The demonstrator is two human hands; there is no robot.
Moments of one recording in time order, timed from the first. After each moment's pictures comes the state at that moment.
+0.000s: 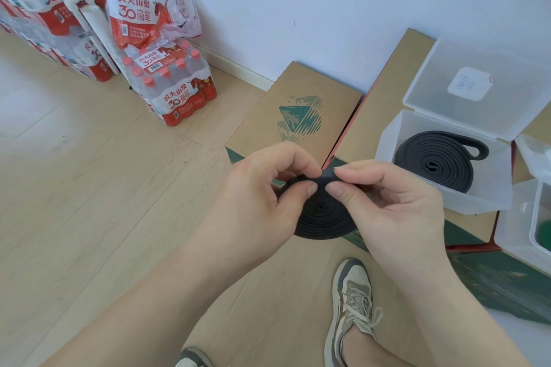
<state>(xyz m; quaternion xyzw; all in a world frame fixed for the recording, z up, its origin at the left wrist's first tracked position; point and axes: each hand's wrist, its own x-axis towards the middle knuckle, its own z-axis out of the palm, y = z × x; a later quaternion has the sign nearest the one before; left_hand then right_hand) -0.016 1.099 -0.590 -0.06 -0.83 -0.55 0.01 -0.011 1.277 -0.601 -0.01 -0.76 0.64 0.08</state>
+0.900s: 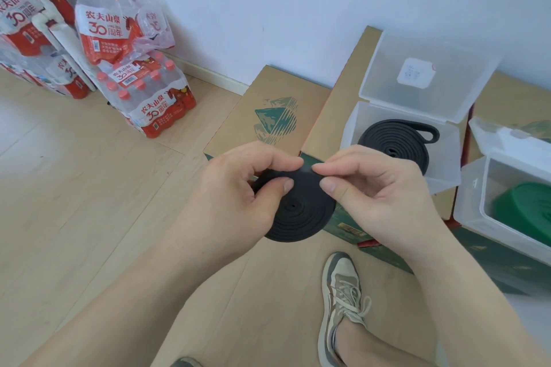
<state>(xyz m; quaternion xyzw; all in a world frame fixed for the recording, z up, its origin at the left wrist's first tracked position) -0.012 1.117 -0.578 -0.07 -0.85 -0.53 0.00 -0.017 1.329 -0.593 0.10 -0.78 0.61 0.01</state>
